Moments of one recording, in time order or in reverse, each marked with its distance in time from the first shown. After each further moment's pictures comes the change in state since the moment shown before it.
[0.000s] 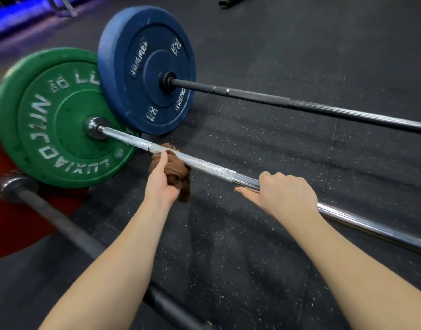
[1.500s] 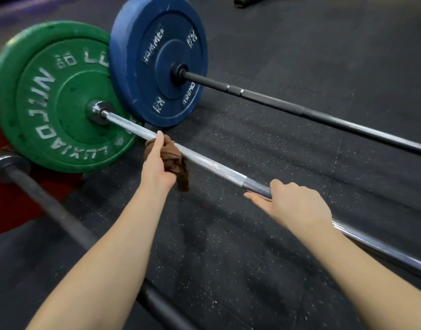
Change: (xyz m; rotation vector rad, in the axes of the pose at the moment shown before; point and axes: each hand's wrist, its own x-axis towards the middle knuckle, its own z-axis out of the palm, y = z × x) left_hand 0.010 0.028 0.006 -0.182 -0.001 0.049; right_hand 0.000 0.000 -0.003 -0.016 -0.047 -0.014
